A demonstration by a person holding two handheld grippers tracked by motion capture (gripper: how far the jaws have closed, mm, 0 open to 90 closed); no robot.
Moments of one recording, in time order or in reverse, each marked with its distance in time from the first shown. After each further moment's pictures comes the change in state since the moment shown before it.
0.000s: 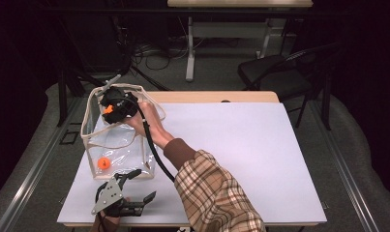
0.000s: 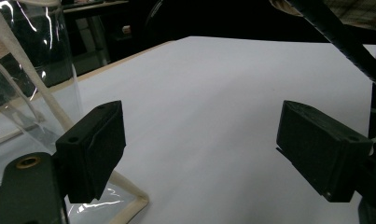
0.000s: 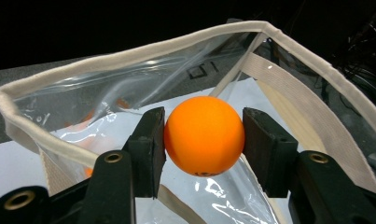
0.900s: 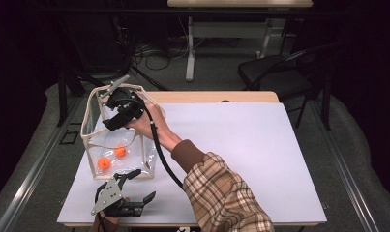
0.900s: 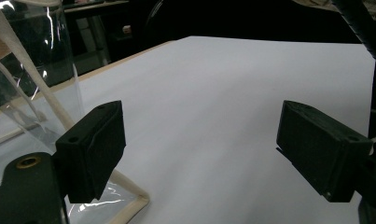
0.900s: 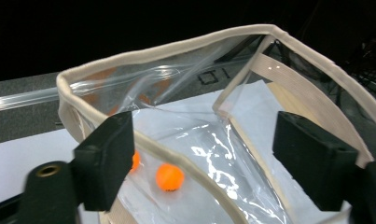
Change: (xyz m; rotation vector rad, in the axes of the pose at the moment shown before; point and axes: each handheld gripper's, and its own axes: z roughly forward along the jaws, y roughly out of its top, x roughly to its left) left arm 0.000 0.000 0.000 -0.003 0.001 0.001; right arm 0.002 -0.009 -0.026 -0.037 0.055 0.008
